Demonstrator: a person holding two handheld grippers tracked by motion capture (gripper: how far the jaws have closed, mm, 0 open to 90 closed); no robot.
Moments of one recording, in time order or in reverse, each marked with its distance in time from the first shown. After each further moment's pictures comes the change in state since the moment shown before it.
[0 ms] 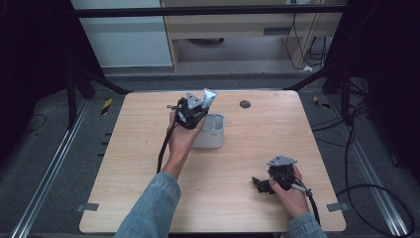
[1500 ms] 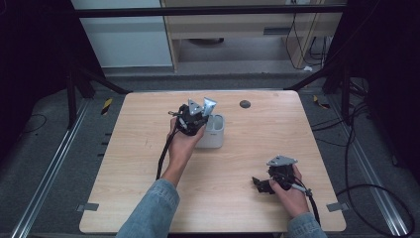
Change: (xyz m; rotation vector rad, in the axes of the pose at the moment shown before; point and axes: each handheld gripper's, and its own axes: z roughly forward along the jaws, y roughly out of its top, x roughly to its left) left arm -0.010 -0.015 -0.002 0.075 -0.016 -0.009; right arm 0.000 0.000 0.000 0.000 0.000 -0.001
